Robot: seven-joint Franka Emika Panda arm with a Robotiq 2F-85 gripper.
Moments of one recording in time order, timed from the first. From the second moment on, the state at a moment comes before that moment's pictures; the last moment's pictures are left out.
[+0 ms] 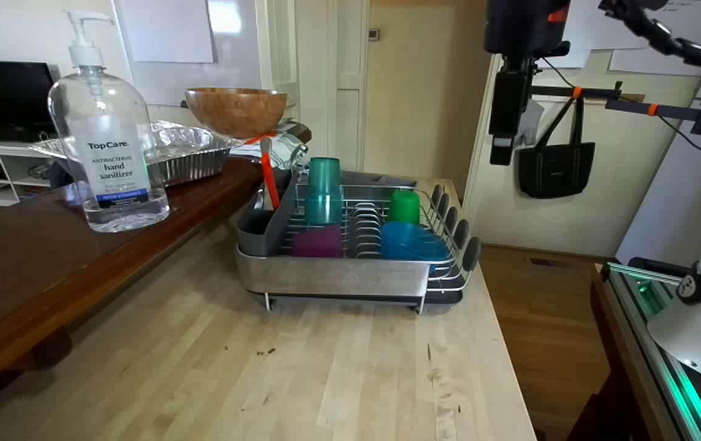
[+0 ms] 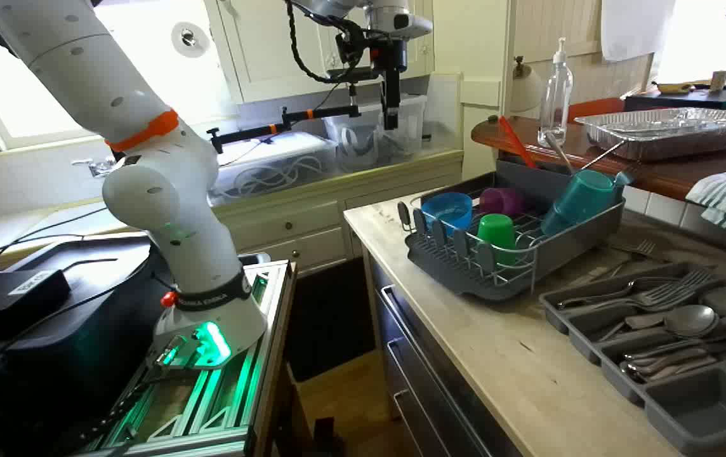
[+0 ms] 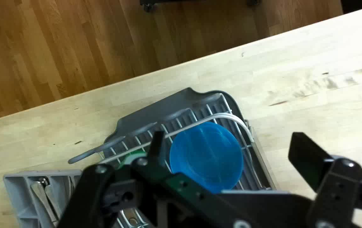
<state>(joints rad) 0.06 -0.35 0.39 -2.23 -0.05 1.76 0.48</state>
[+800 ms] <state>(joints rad) 0.09 -0.33 0.35 -2.23 -0.05 1.77 0.47</state>
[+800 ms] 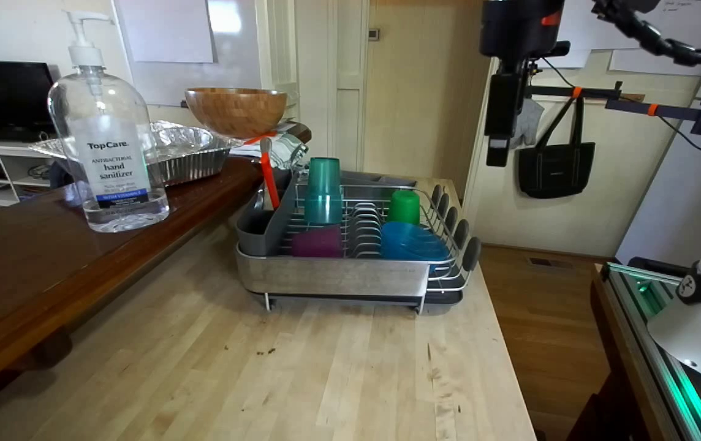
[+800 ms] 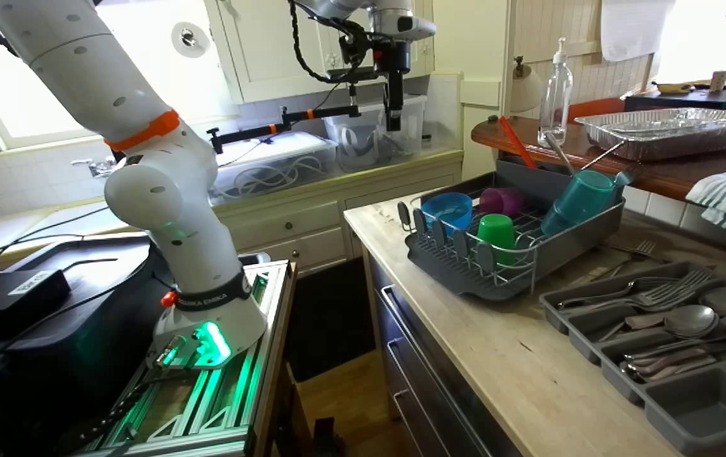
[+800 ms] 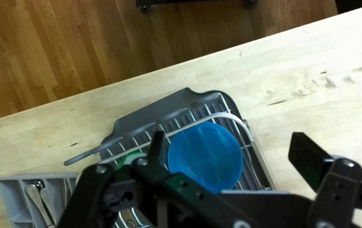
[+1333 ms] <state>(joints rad) 0.10 -0.22 0.30 -2.24 -0.05 2.02 0.45</state>
